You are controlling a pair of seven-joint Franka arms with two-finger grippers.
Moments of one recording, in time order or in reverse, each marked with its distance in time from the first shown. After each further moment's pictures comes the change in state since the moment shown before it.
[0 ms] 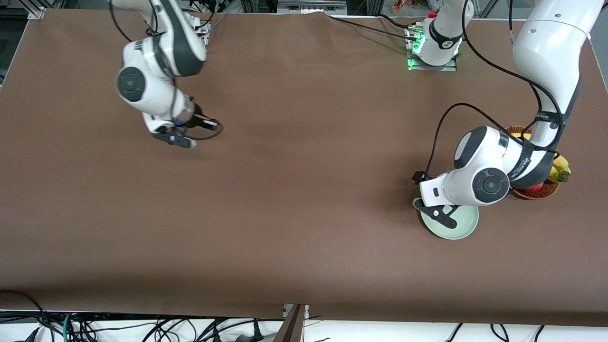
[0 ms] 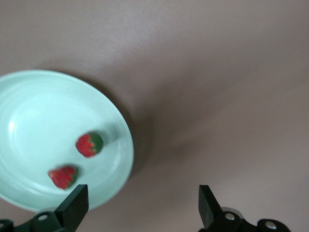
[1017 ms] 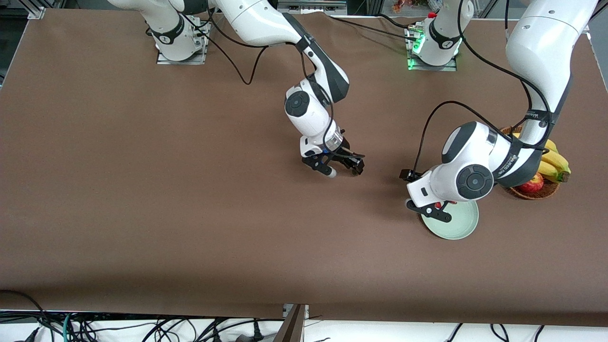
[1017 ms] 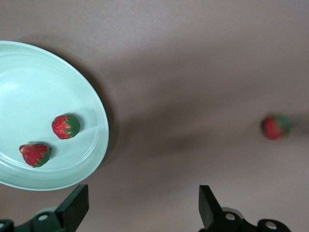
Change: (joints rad) left arm -0.017 0.007 -0.025 0.001 -0.003 -0.028 -0.156; right arm 0.013 0.820 0.296 0.896 0.444 0.473 0.438
